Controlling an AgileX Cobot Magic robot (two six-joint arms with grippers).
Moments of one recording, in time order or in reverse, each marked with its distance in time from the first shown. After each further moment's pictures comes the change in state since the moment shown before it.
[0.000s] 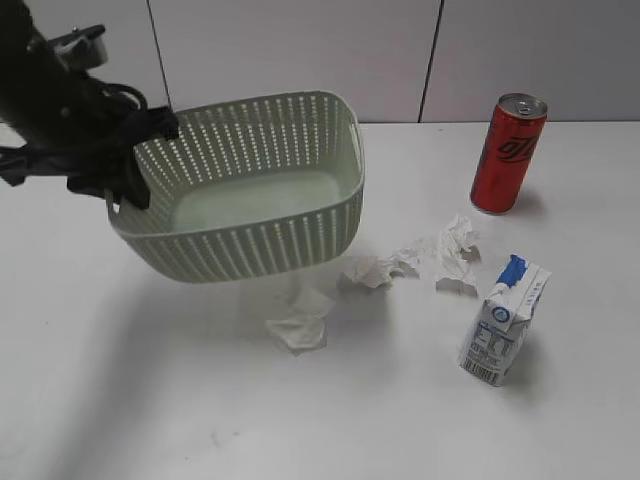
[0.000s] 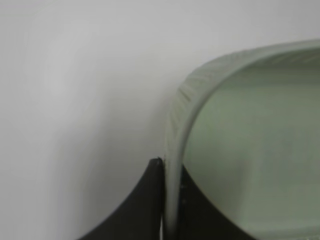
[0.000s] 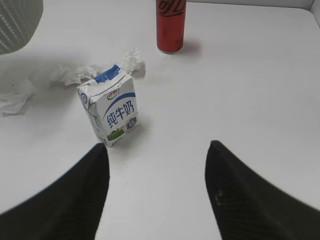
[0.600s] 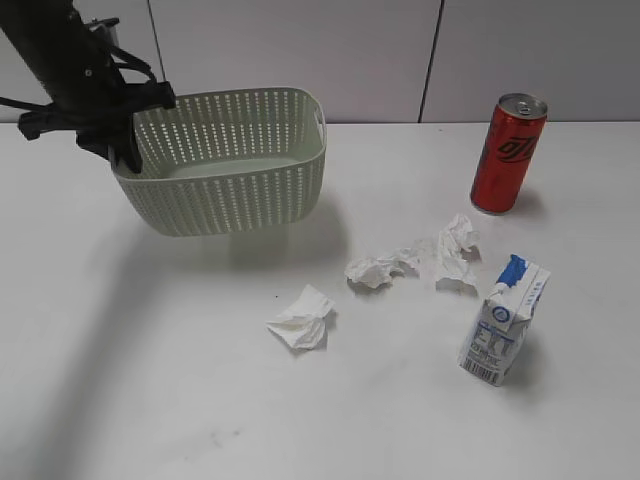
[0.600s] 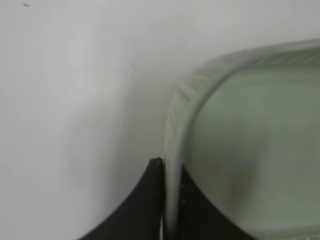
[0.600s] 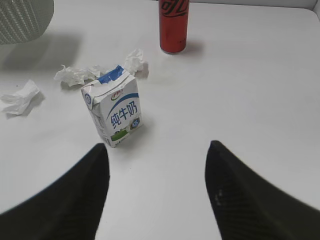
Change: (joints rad) left arm 0.115 0.361 -0.504 0.062 0.270 0.029; right arm 0.000 -0.001 0.000 0.011 0.000 0.000
